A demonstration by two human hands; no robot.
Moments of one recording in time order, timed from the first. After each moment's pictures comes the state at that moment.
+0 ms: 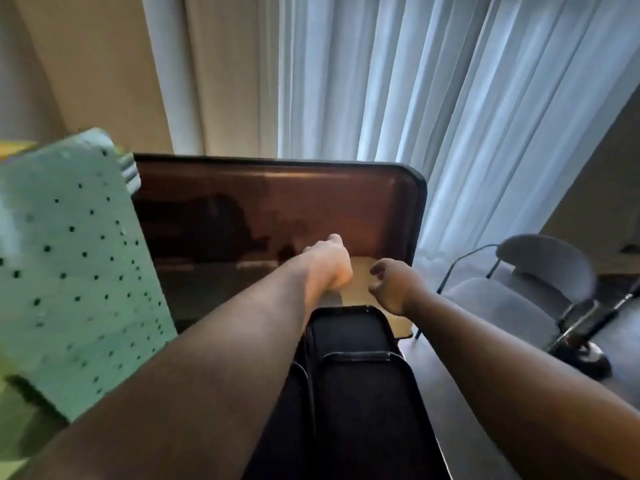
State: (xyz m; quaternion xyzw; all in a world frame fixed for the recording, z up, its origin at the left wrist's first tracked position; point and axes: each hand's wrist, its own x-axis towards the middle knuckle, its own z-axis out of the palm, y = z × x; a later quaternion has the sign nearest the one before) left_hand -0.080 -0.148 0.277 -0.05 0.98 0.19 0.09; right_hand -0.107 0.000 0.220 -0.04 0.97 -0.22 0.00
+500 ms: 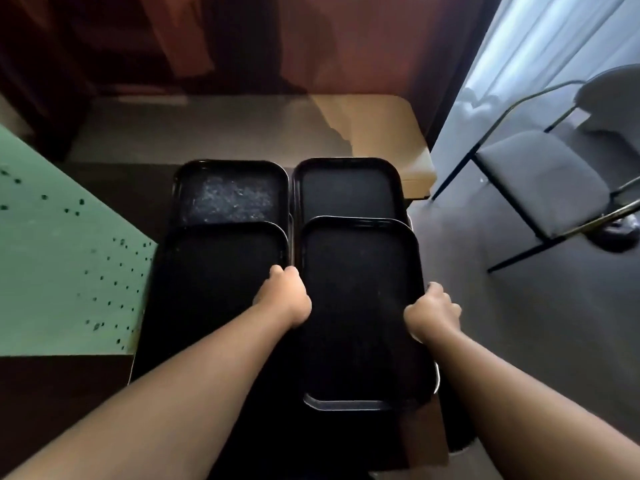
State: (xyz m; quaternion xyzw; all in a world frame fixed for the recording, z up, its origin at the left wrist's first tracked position) left_hand -0.013 -0.103 -0.057 -0.21 0.91 0.20 0.30; right_hand -0.033 0.138 -0.085 0.26 0.92 -0.18 0.24
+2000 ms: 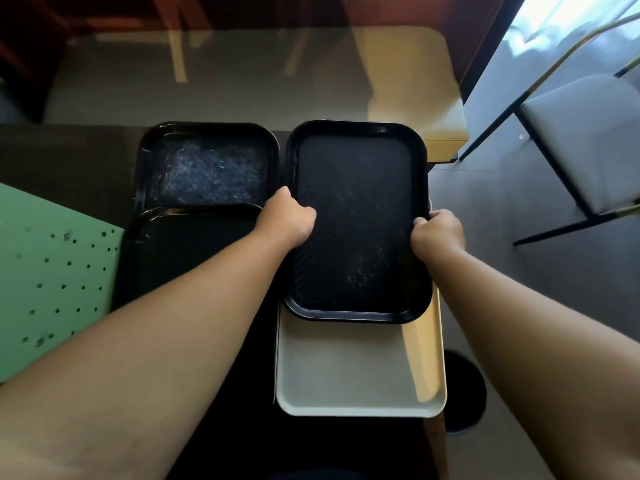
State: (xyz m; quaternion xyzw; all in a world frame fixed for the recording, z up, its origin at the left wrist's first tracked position) left_hand -0.134 -0.101 -0.085 -0.34 0.82 0.40 0.21; right_hand -0.170 0.130 -0.118 0.26 0.89 -0.32 0.20
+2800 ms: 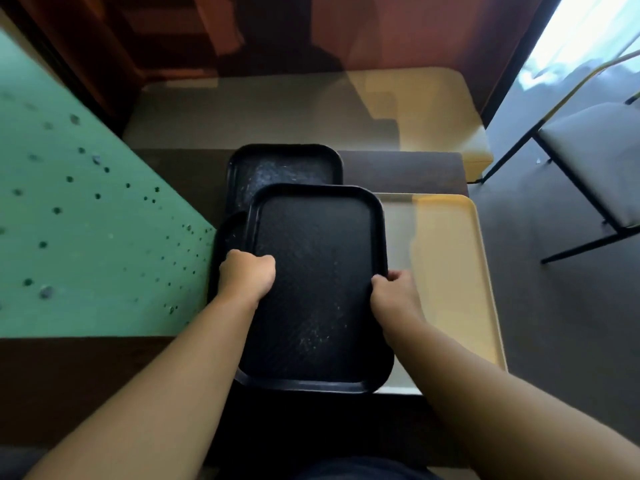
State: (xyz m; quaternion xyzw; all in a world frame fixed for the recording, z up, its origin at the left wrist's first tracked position) left_hand 0.000 -0.219 -0.062 -0.51 0.76 0.38 0.13; right_hand -0.012 -0.003 -0.093 0.30 0.77 -0.51 0.24
